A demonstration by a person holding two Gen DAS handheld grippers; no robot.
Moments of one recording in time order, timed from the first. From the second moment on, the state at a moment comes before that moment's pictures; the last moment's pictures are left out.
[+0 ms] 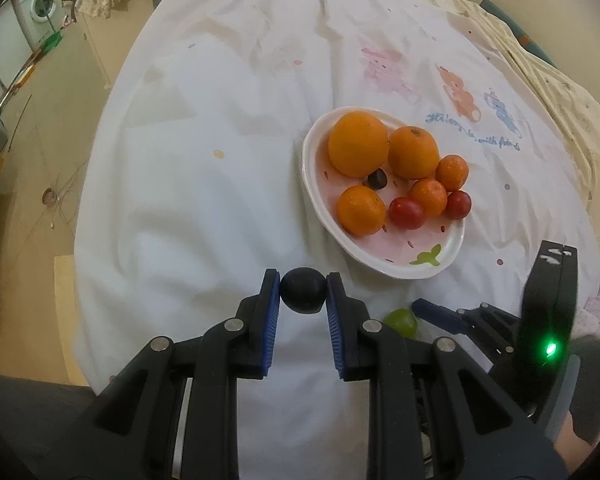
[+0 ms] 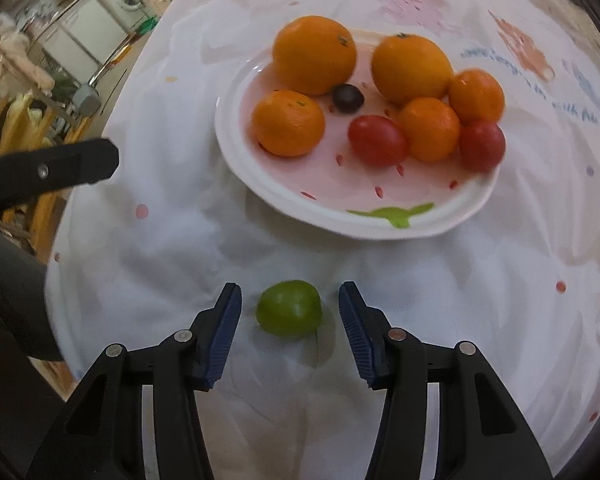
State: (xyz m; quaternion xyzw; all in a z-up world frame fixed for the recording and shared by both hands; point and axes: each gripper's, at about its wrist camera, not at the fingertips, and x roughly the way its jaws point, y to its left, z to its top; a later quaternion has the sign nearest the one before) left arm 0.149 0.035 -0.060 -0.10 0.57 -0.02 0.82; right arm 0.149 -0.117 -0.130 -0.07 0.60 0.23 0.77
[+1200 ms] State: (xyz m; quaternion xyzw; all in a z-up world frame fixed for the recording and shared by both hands) left arm 0.146 0.030 -0.036 -0.07 0.52 -0.01 0.85; right arm 0.161 -0.204 -0.019 0.12 0.51 0.25 0.81
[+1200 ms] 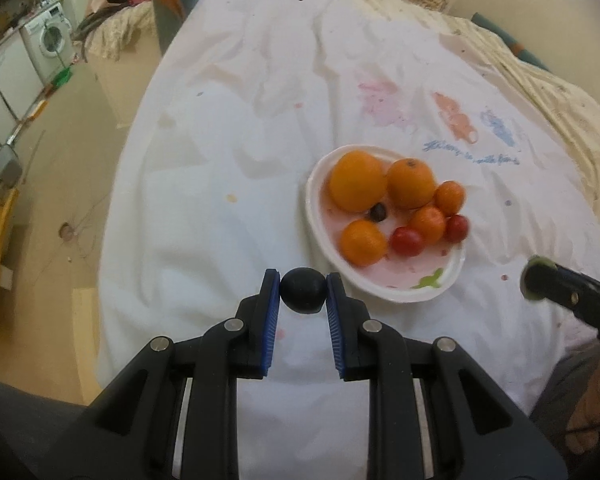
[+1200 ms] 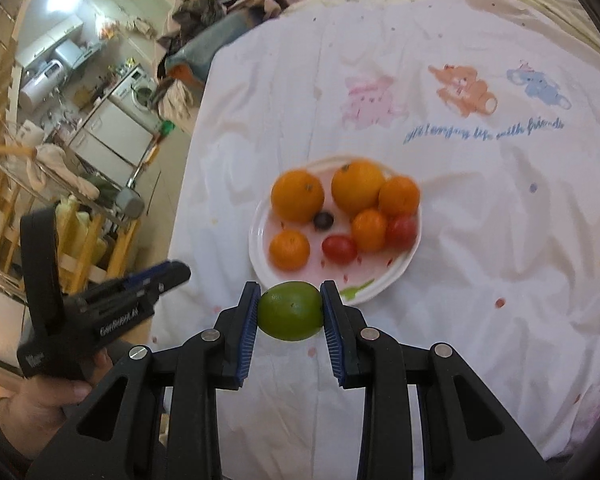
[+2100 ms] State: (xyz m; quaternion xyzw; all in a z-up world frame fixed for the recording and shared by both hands) left arm 0.238 -0.025 -0.065 -0.05 0.54 -0.08 0.83; right arm 0.231 -0.228 -0.069 0.18 0.55 0.24 0.78
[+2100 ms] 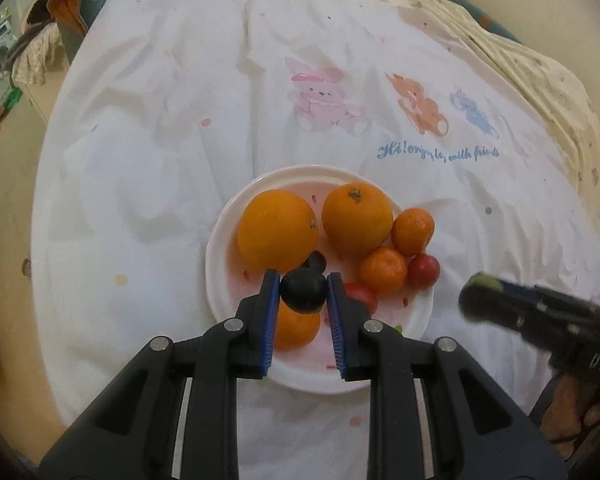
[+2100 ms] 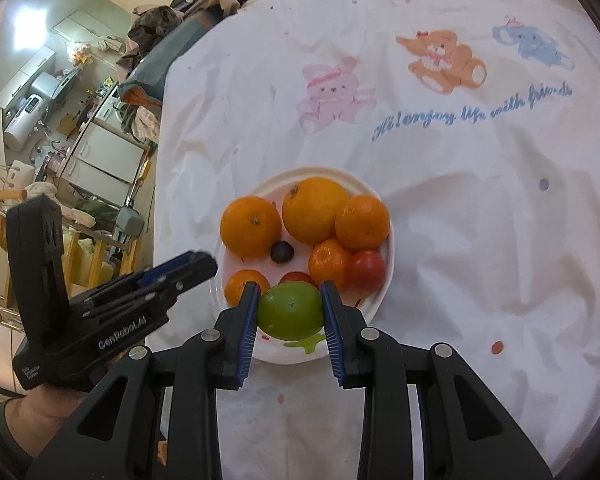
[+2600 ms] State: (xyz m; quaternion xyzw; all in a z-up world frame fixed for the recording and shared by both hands) left arm 0.253 -0.033 -0.086 -0.06 0.56 -0.09 0.82; right arm 0.234 -0.232 -0.077 0.18 0.55 0.22 0.78
